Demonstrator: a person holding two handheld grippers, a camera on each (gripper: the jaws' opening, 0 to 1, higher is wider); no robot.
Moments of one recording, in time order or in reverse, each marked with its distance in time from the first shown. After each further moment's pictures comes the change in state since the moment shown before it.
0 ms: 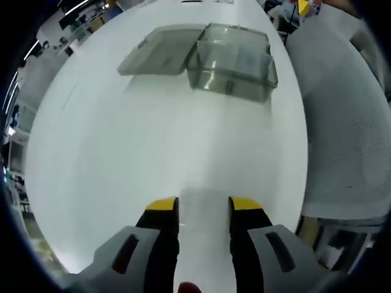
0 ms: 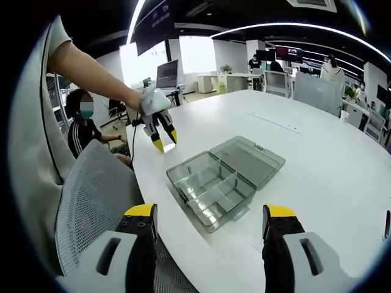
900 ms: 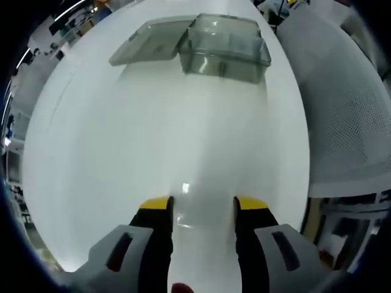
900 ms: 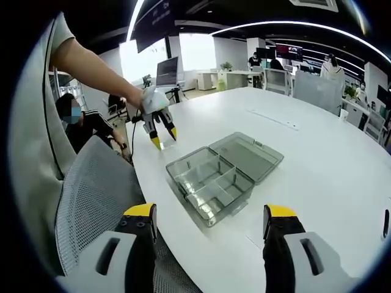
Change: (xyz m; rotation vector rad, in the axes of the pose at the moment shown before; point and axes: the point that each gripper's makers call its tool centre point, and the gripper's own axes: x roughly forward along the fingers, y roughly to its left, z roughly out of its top) left arm 0.010 0.001 -0.025 0.055 0.028 -0.041; right arm -0.005 -0.001 -0.008 -0.004 0.021 -0.005
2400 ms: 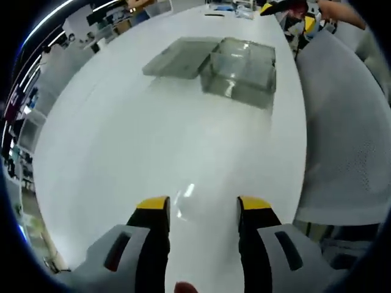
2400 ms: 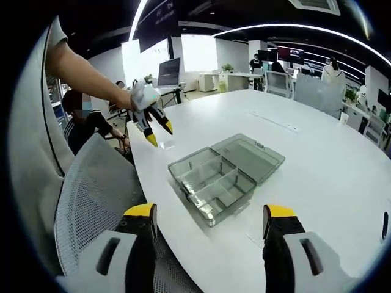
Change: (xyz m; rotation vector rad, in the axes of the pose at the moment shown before) left arm -0.022 -0.006 0.004 -0.162 -0.111 0.148; right arm 0.001 0.004 0.002 -0.021 -0.011 -0.005
